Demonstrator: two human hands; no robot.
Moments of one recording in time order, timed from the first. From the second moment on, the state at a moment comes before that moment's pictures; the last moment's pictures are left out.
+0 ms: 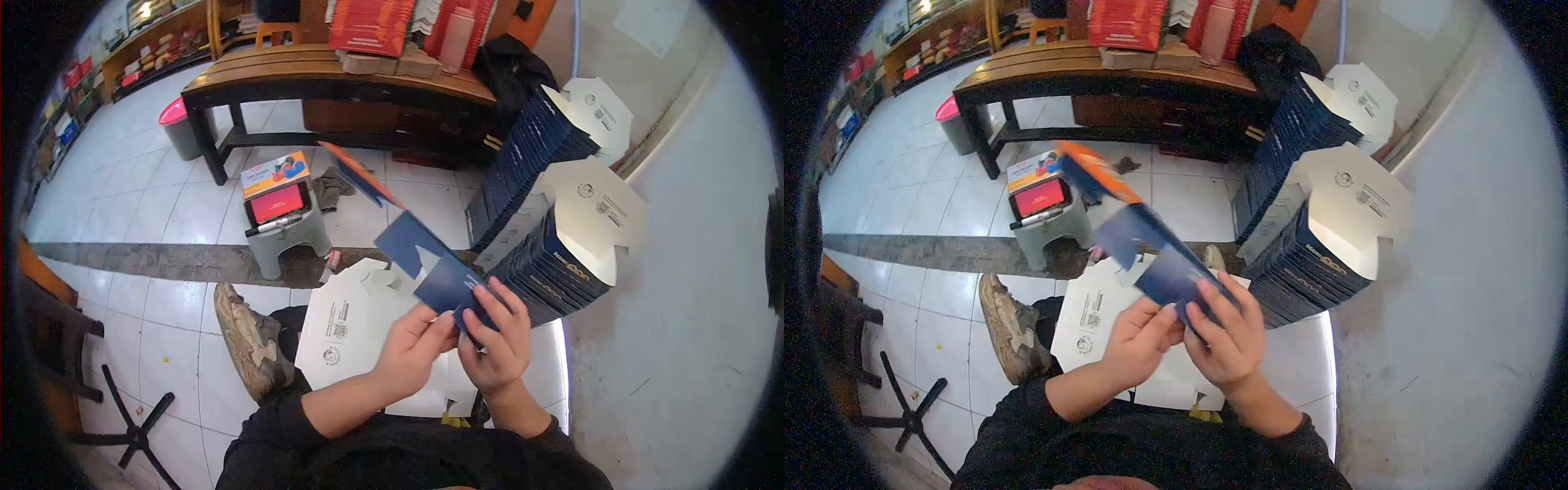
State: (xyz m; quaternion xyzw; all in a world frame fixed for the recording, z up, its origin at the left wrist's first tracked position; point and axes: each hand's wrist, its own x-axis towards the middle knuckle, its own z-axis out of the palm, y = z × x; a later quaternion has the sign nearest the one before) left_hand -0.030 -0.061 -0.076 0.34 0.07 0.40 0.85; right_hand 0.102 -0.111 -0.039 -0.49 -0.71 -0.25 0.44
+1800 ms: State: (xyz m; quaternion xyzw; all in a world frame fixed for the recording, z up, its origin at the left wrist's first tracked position) left_hand -0.067 -0.019 -0.070 0.70 0.13 0.47 0.52; right_hand 0.129 -0.106 -0.048 -0.42 -0.81 0.01 0.41
